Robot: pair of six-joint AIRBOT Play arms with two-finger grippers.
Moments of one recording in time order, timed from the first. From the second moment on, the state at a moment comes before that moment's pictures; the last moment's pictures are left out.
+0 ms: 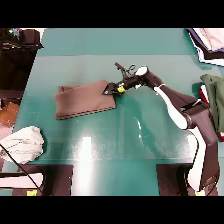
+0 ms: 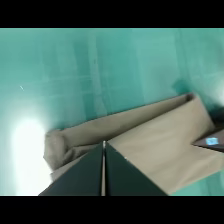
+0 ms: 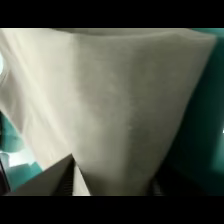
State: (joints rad) left arm 0.01 -1.48 1.99 1.29 -1.39 -1.48; right arm 0.39 -2.13 1.84 -0.54 1.16 1.22
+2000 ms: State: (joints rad) left arm 0.01 -1.48 1.99 1.01 -1.47 -1.46; right arm -0.77 -1.50 1.96 -0.98 1.21 1.25
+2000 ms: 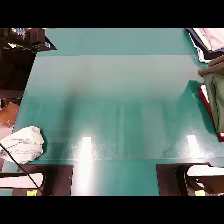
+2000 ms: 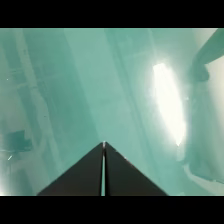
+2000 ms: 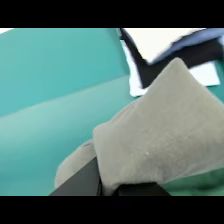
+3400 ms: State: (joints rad) left arm 0.01 -1.48 1.99 1.01 -1.48 -1.39; right arm -1.00 -1.07 1.43 -0.89 1.28 1.37
